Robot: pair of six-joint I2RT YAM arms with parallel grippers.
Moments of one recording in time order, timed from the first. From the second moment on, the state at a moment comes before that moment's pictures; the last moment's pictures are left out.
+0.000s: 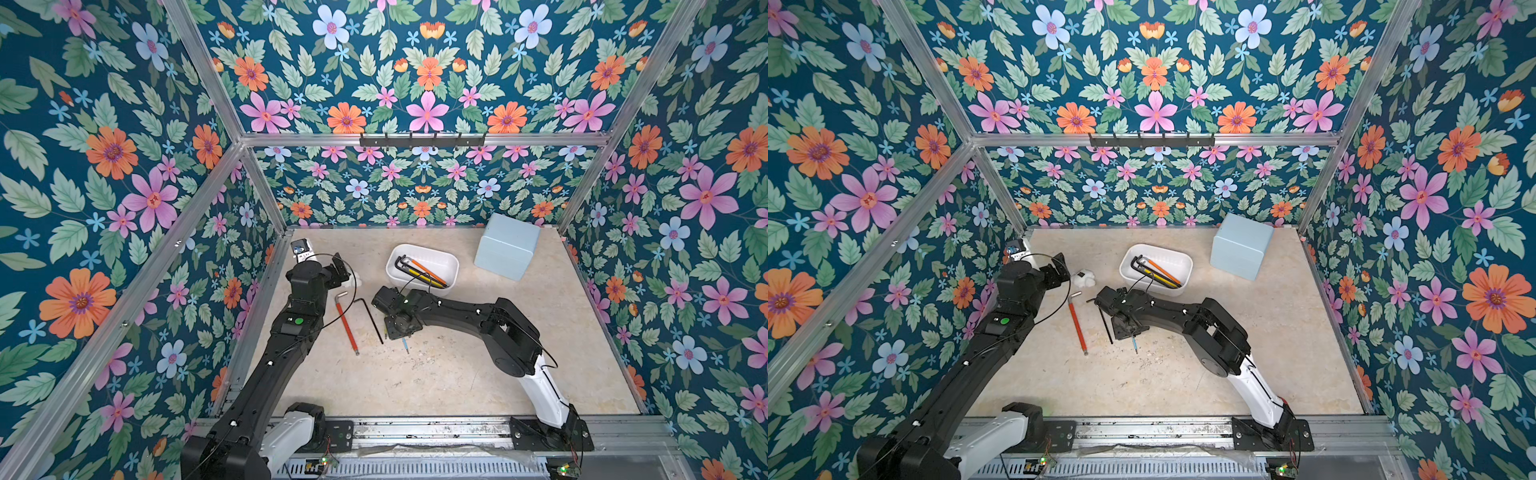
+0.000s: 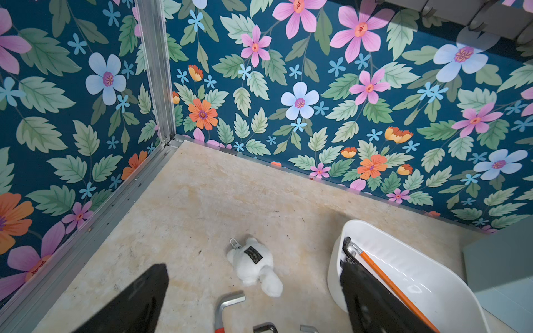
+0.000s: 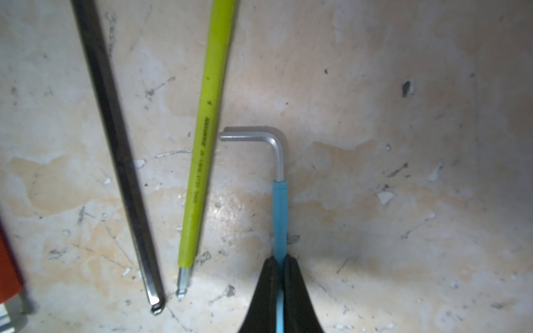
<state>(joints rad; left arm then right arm) -0.23 1.02 0.80 -0.06 -0.30 -0.31 1.03 2.24 1.71 -0.80 0.13 0.65</state>
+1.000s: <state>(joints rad) -0.23 1.01 0.82 -0.07 -0.30 -0.31 0.72 1.95 1.75 -0.72 -0.06 -0.04</state>
